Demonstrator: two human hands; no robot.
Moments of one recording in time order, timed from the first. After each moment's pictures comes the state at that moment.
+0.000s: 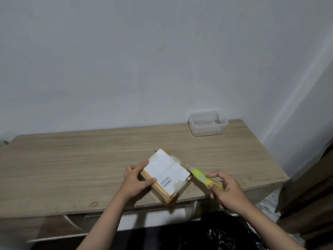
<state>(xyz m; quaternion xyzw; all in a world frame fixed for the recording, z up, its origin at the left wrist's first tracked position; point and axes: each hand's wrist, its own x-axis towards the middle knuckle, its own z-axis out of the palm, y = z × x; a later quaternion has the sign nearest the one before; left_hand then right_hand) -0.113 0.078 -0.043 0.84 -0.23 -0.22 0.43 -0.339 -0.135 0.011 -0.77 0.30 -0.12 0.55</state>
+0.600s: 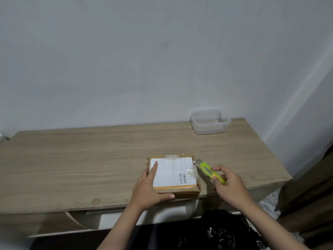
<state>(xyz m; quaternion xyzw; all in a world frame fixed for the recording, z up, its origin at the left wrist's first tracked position) -0.153 0.066 -0.054 0.88 -0.29 -0.19 0.32 -0.327 -0.139 0.010 -0.83 0.34 -0.14 0.42</state>
